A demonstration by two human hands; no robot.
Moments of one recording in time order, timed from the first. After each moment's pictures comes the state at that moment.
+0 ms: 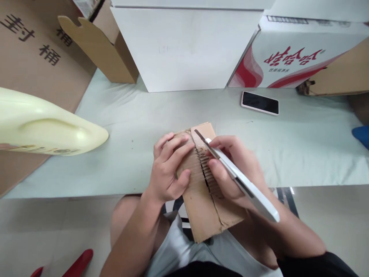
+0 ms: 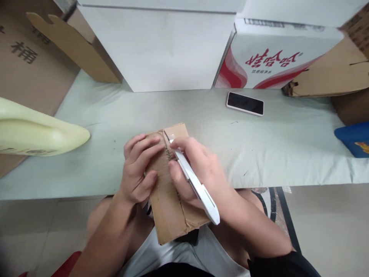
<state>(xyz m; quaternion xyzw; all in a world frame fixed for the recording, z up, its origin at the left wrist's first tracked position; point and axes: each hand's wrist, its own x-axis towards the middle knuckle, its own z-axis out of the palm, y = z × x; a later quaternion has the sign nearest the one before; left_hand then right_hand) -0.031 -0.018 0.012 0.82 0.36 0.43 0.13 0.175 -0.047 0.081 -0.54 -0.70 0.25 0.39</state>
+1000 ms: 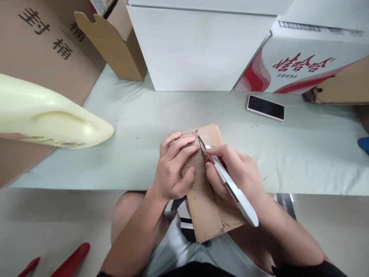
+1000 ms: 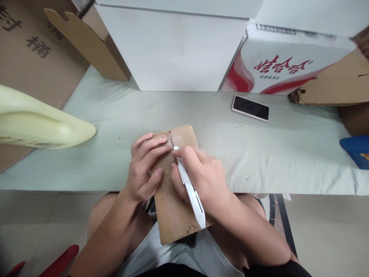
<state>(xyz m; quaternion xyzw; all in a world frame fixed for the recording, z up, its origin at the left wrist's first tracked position) -0.028 -0.020 0.013 0.80 0.37 0.45 0.14 0.164 -0.045 0.080 -0.53 -0.78 0.09 0.31</state>
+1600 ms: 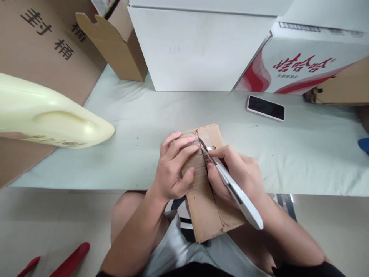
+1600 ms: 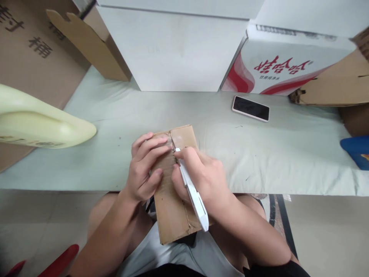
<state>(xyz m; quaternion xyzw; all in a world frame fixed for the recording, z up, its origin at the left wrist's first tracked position) -0.028 -0.019 0.016 0.81 0.37 0.44 0.13 0.166 -0.047 0.079 -0.53 -0.78 0.08 0.33</state>
